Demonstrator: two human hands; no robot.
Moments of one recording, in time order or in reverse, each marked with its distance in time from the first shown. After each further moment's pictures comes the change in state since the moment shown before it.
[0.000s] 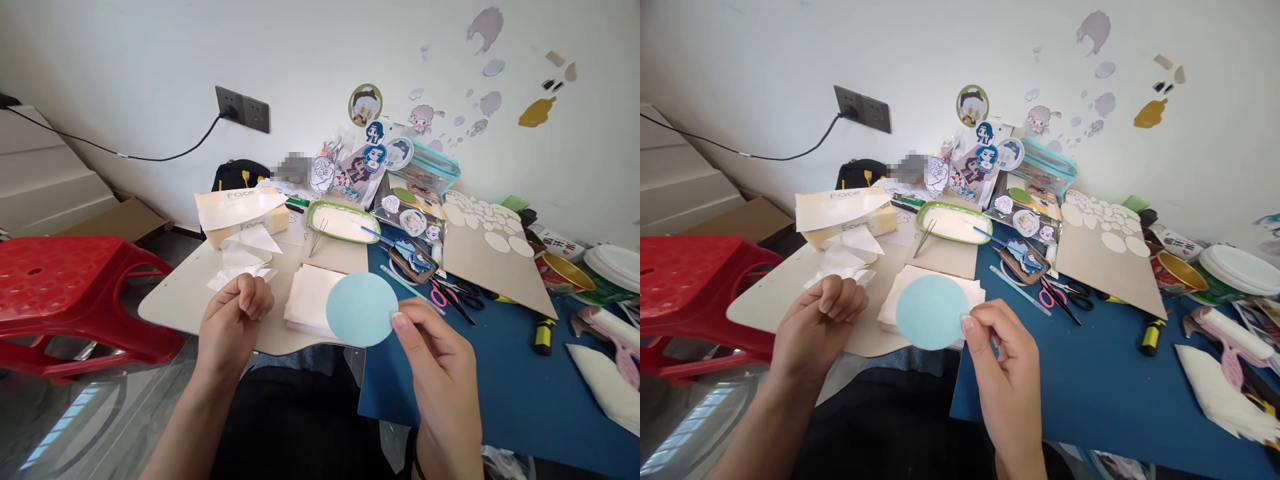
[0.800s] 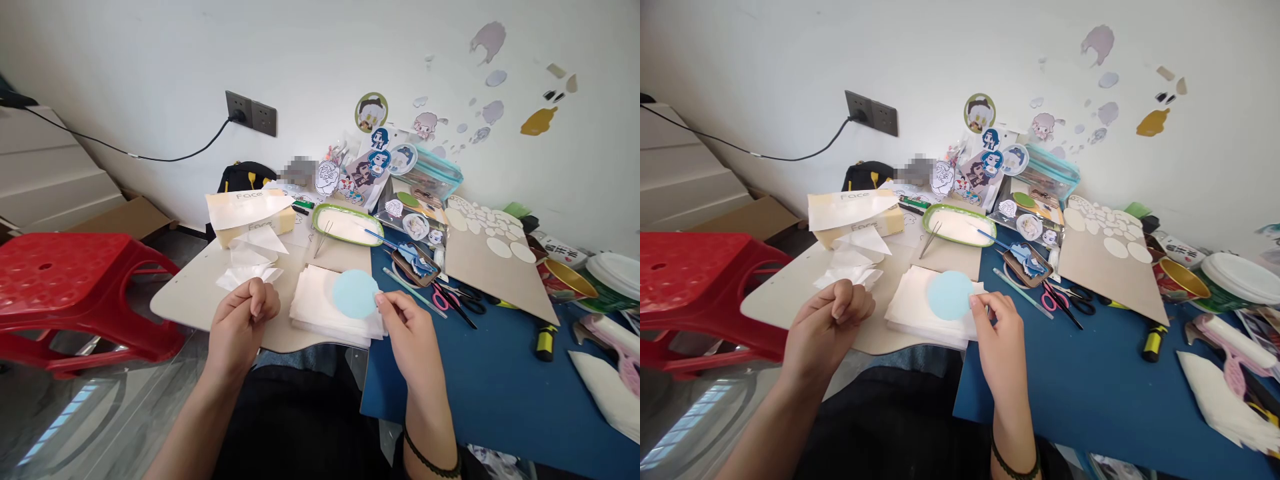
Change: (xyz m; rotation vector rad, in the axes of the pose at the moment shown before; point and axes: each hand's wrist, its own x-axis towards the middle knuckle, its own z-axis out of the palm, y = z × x) left_hand -0.006 -0.004 -0.003 0.004 -0.001 -0.017; right_hand 0.021 0.036 0.010 -0.186 -0.072 0.240
